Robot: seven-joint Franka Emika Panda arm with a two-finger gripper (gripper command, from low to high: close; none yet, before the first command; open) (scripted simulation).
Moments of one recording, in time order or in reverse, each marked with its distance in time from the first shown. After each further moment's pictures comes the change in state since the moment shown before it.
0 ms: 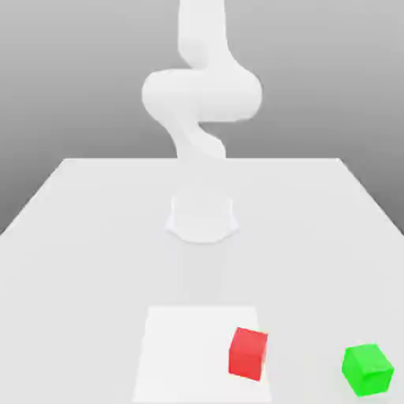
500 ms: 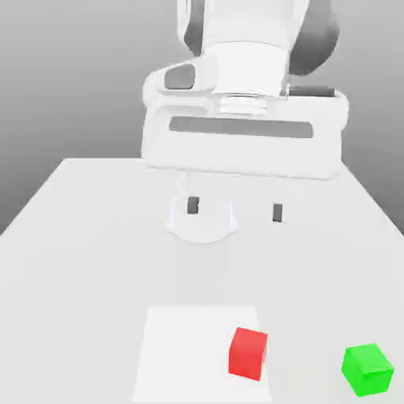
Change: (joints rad) arm -0.069 0.552 0.153 -0.175 -0.081 0.249 0.334
